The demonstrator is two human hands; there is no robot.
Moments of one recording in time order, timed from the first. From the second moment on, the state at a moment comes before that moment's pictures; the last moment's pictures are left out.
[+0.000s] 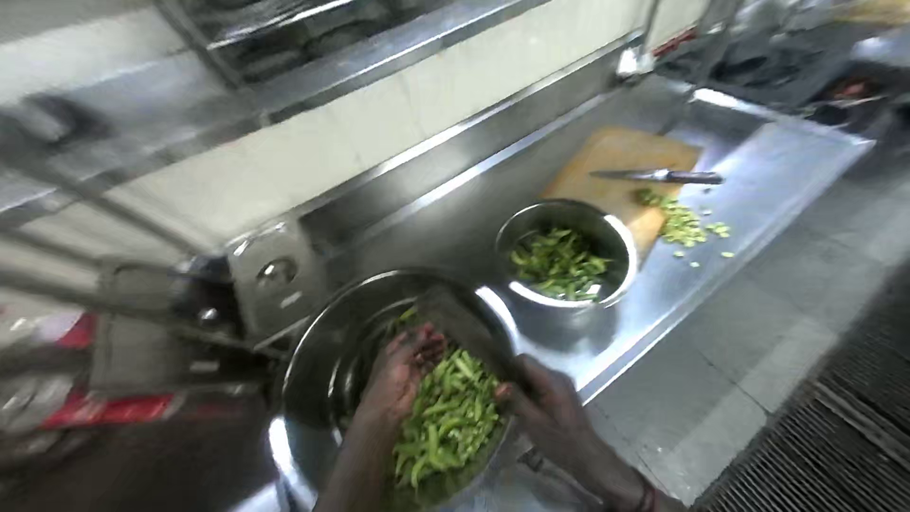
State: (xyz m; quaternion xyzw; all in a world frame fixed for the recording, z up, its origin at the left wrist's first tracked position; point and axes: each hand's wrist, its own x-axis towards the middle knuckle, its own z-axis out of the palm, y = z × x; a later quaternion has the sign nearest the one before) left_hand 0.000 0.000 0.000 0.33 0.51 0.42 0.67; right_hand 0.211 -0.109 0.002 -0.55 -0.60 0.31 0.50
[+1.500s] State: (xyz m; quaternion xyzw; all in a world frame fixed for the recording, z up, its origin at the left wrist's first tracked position) left_hand -0.055 -0.074 0.019 0.56 0.48 0.30 0.60; right_hand 0.176 -0.096 0.001 -0.55 -0.67 0.35 0.35
